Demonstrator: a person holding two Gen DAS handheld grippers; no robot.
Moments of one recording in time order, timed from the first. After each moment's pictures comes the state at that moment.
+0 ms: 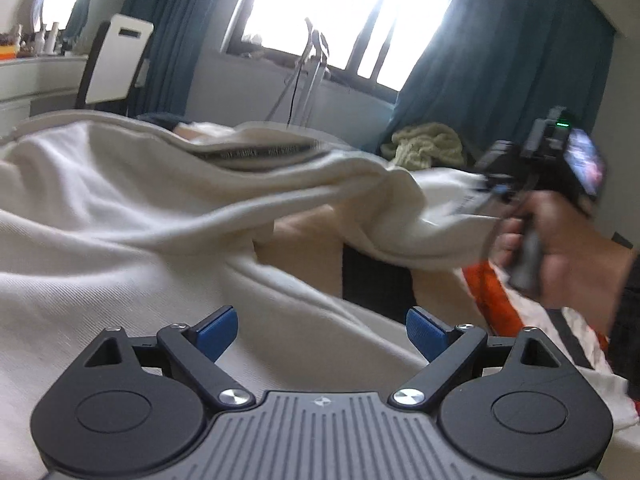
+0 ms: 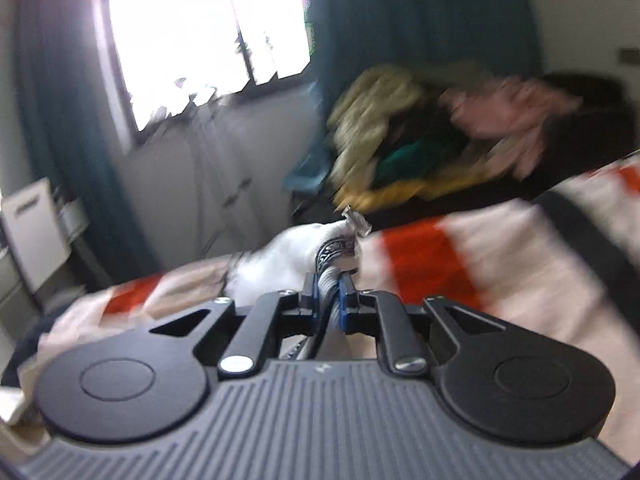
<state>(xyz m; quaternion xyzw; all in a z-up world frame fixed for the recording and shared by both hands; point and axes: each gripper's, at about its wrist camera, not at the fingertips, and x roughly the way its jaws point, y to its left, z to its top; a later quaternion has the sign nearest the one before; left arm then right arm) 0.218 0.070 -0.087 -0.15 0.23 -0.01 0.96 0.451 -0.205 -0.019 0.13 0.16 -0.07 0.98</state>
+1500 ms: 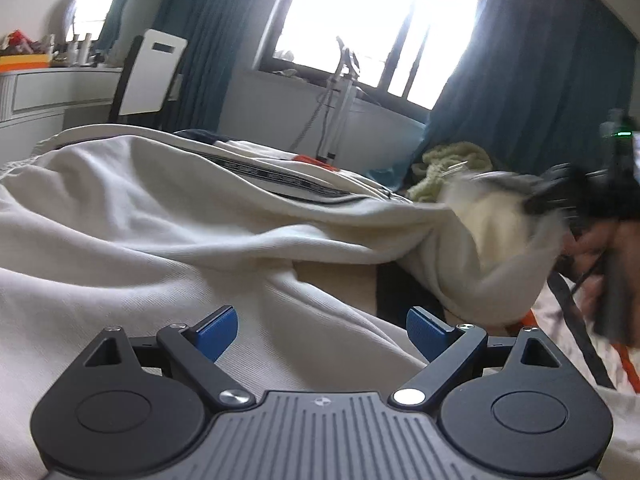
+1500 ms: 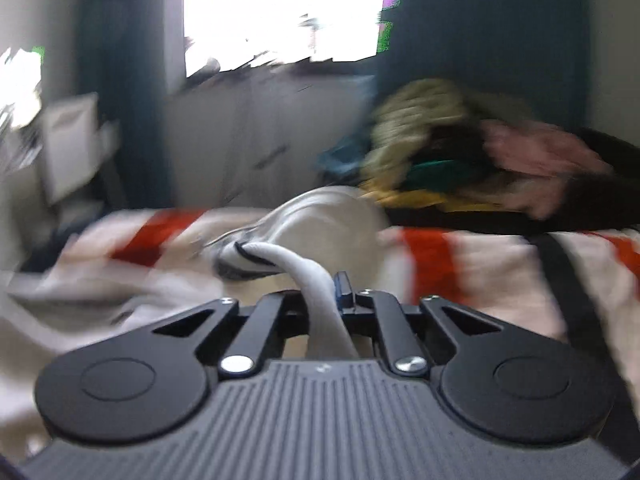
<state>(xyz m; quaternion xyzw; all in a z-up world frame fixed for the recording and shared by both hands) 0.209 0.077 -0.082 -0.15 0.22 0.04 0.96 0.404 -0.208 0.009 0.05 0.20 -0.03 0.98</state>
